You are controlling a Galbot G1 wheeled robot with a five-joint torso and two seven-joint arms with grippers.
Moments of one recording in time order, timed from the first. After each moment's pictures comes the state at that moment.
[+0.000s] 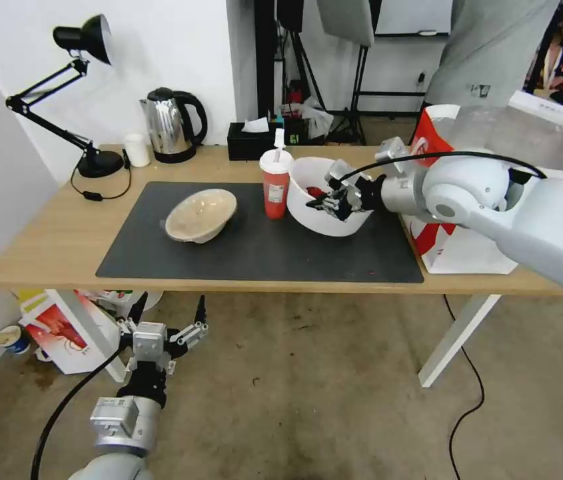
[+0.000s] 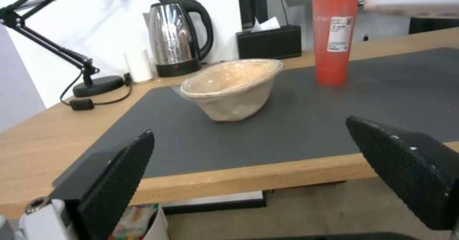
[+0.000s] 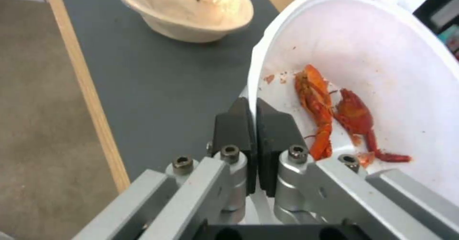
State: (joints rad) left arm 1.80 -1.50 -0.55 -2.30 0.00 0.00 0.00; right arm 0.23 0.61 -0.73 1.86 1.02 -0.66 -0.26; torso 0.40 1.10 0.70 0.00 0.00
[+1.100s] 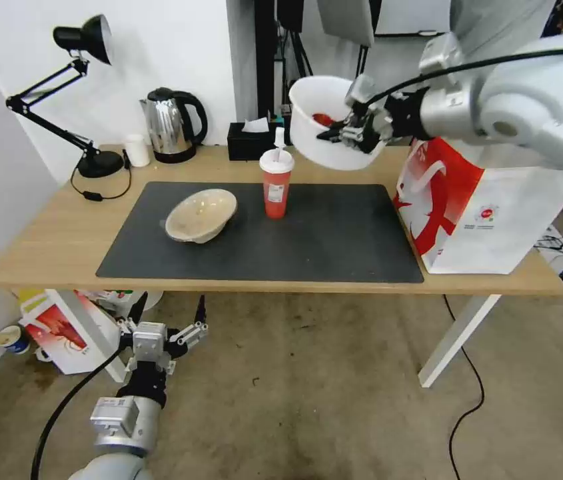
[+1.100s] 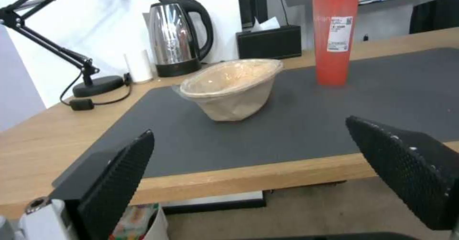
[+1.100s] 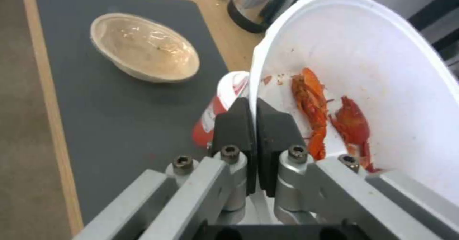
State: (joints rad) left arm 1.80 -1.50 -0.55 -2.30 0.00 0.00 0.00; right arm 0.65 0.53 -0.89 1.85 1.01 -0.61 -0.41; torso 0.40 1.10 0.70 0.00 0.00
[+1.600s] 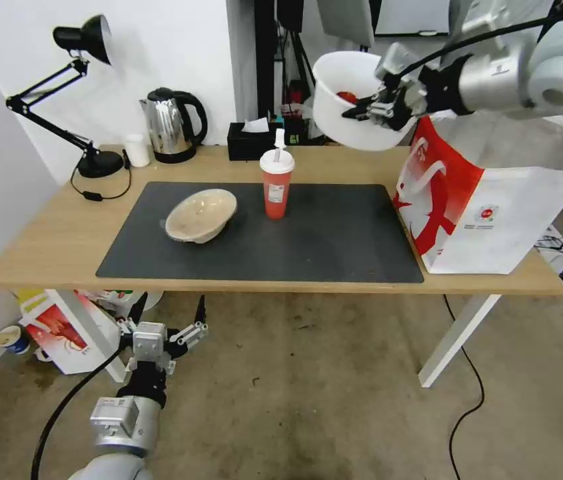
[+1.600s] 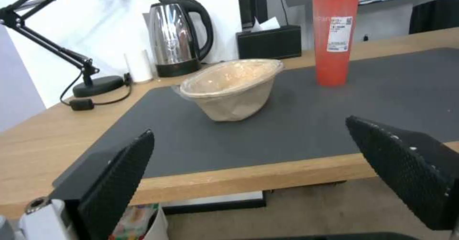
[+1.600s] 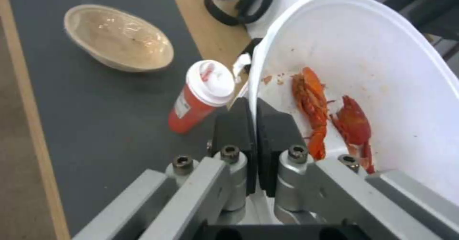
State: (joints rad) left arm 1.80 -1.50 -0.55 -2.30 0.00 0.00 0.00; right arm 0.82 0.47 -1.00 1.83 1.03 -0.60 -0.46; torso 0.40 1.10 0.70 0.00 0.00
